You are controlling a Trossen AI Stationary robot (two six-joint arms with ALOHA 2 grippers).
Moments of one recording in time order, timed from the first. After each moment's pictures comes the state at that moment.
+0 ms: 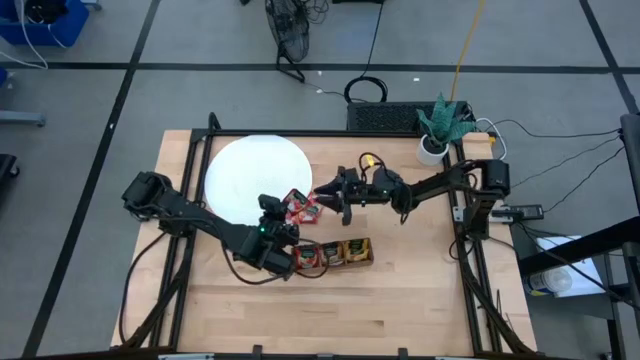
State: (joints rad) left arm -0.39 1.72 1.23 -1.01 -1.16 -0.14; right arm -0.18 1.80 0.72 1.20 -0.24 0.39
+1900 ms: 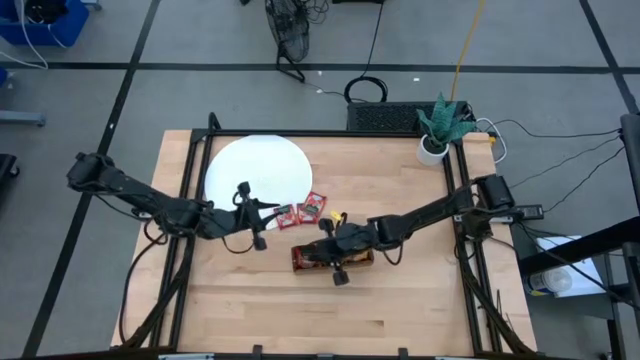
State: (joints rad) left arm -0.33 1.05 0.53 0.14 -0.69 0.10; right arm 0.22 1.82 1.05 0.28 -0.03 -0.07
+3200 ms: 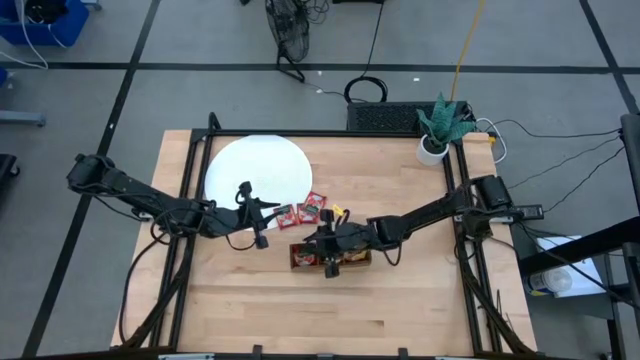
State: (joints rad) left arm -0.29 1.06 0.48 0.18 -0.66 0.06; right arm 0.22 1.84 1.05 0.37 0.19 -0.13
